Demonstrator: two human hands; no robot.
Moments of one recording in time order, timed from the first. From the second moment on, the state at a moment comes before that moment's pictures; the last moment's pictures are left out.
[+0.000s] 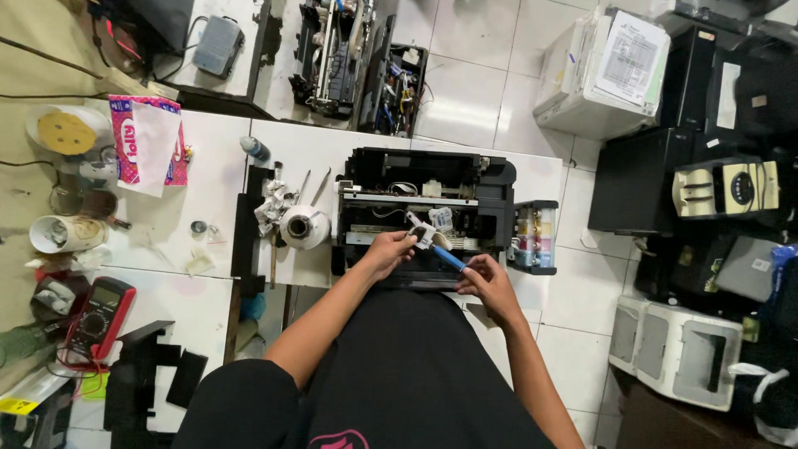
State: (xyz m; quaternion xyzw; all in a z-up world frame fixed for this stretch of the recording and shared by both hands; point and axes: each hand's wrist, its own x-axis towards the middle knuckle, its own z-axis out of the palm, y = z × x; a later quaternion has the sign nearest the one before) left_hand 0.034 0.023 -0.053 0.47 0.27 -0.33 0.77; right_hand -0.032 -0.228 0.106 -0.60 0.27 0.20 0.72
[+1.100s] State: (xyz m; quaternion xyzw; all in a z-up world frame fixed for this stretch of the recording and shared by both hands) left_hand 0.027 0.034 -0.035 0.46 0.28 -0.32 0.79; right_hand -0.013 -0.236 0.095 -0.80 0.23 0.09 0.54
